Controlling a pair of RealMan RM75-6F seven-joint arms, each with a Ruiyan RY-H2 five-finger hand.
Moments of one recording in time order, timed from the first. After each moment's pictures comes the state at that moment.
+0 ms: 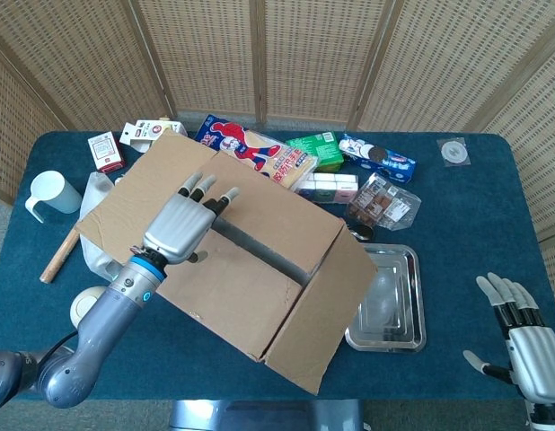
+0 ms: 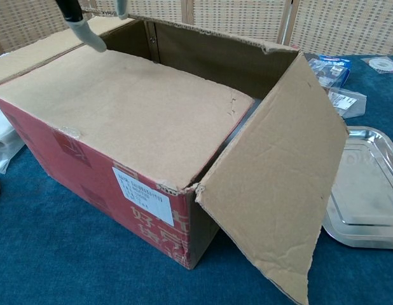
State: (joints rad) left arm -1.11 -1.05 -0.13 -2.14 0.64 1.14 0.80; right arm -0.03 -0.97 -0.03 -1.84 -1.70 1.61 0.06
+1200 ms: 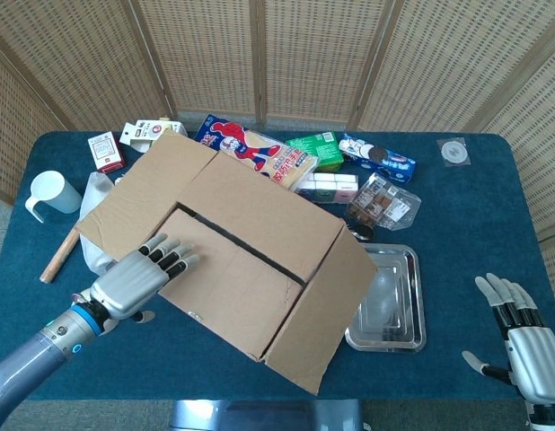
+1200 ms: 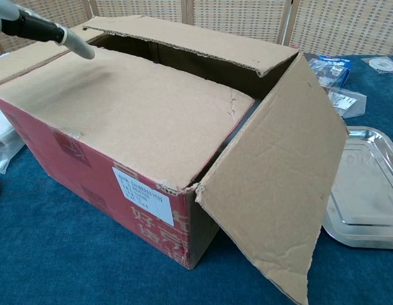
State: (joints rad) left arm -0.85 -0.73 0.06 -2.22 1.19 0.85 0.46; right arm -0.03 -0.97 -0.03 -1.84 -1.71 1.60 0.06
